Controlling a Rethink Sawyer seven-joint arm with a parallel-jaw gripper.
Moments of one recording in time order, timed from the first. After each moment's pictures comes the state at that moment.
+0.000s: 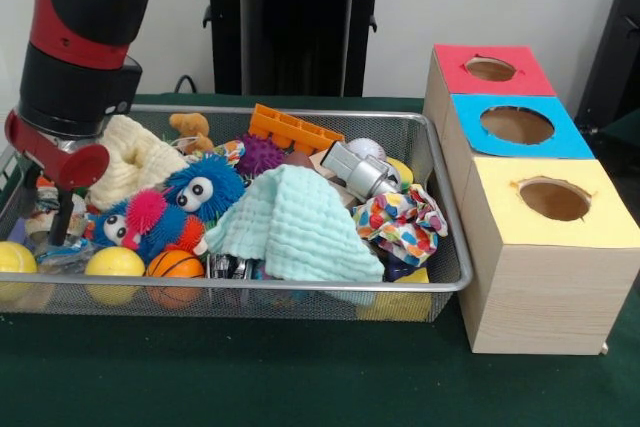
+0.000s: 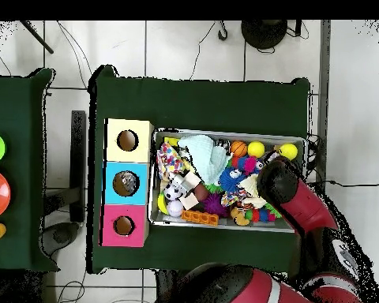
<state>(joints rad) -0.44 -0.37 -0.23 1.58 0.33 0.01 1.64</state>
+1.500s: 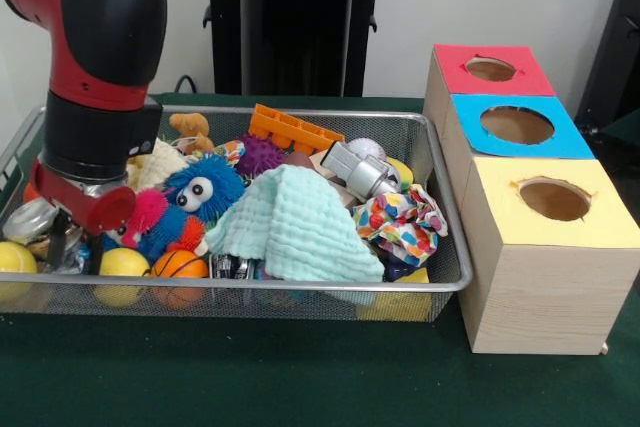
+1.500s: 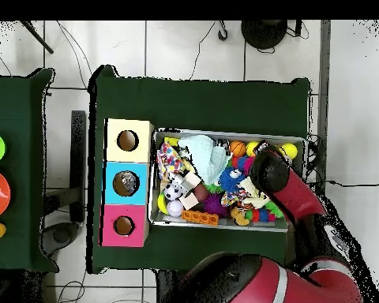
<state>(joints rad) -0.46 -0.32 -0.13 1.52 0.33 0.01 1.64</state>
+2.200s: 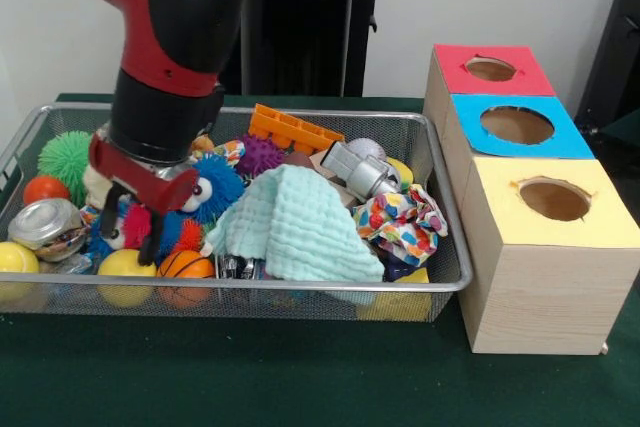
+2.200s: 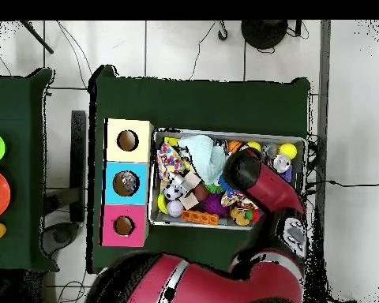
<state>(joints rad) -0.19 -0.29 -0.37 1.51 0.42 0.14 1.66</state>
